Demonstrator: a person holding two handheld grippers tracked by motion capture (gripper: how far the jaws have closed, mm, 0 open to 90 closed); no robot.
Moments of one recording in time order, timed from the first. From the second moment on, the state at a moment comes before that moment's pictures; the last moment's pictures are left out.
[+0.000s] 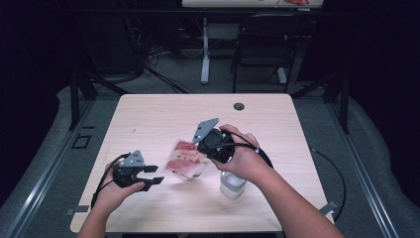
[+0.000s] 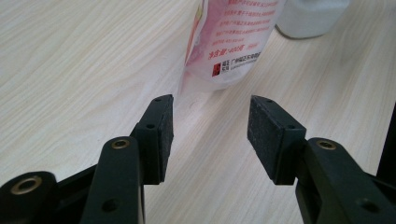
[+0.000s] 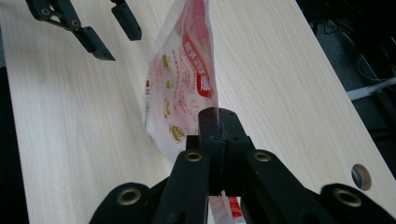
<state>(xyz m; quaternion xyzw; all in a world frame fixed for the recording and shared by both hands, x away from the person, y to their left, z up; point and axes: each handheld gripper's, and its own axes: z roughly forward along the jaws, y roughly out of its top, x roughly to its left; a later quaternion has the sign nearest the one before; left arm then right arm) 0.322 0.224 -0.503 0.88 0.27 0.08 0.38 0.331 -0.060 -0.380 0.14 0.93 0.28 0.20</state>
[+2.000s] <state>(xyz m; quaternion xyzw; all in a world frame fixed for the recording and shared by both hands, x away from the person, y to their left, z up) 0.324 0.226 -0.509 0.89 0.27 0.09 0.36 0.338 -0.027 -0.393 0.13 0.93 0.30 0.16</state>
